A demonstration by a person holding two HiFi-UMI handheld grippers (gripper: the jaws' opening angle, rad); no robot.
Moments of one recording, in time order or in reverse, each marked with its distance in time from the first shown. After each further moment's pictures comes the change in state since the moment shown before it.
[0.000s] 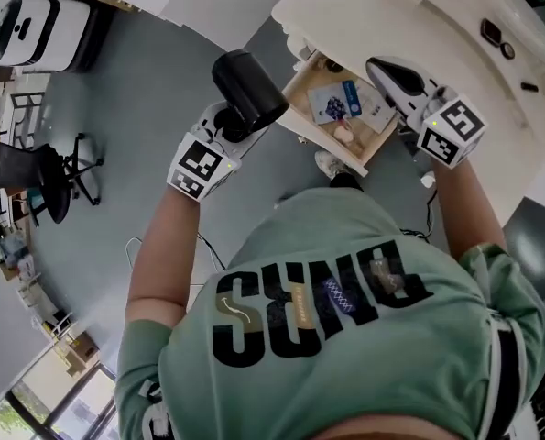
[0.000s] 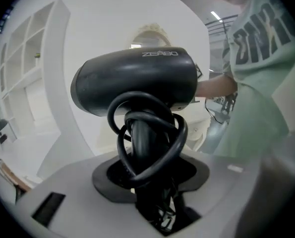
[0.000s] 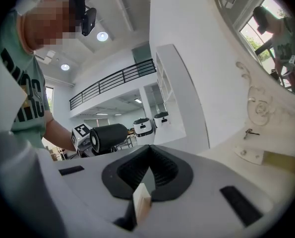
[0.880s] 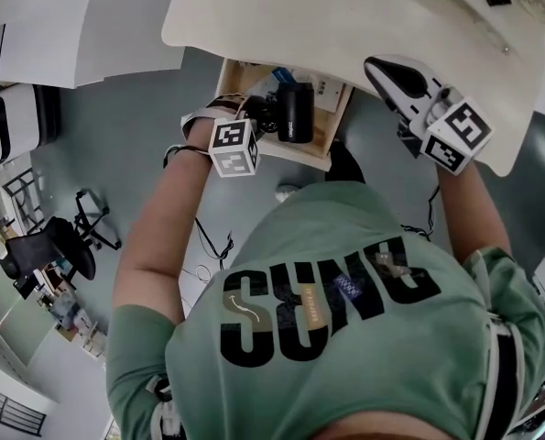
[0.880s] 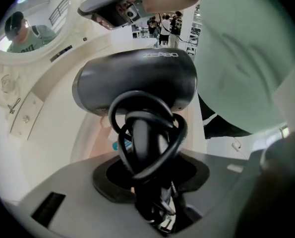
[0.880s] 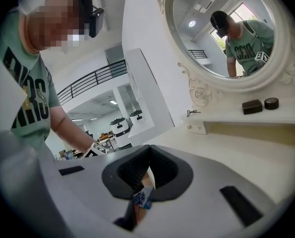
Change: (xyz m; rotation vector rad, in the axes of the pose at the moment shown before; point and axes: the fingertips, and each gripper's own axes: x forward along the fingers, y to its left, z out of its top) left arm 0.238 -0.076 -0.101 0.824 0.557 -0.548; right arm -0.138 -0.108 -0.096 0.169 -0.001 -0.275
